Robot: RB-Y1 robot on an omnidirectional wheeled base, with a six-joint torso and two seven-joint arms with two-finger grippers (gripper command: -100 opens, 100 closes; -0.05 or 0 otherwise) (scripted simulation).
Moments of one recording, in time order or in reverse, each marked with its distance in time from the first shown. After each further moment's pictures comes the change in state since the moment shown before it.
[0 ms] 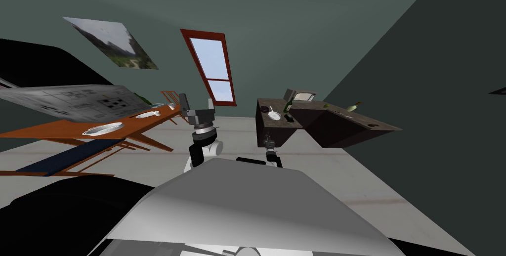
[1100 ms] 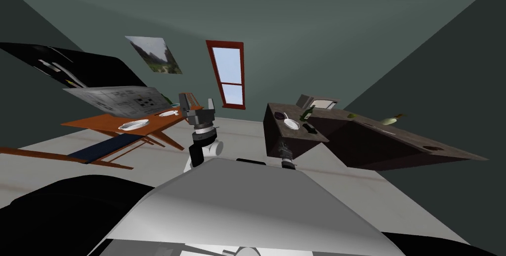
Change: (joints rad) left arm 0.001 0.000 0.000 0.000 0.000 0.000 0.000; right arm 0.249 -0.106 -0.226 -0.188 -0.009 0.029 -0.229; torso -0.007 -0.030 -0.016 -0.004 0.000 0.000
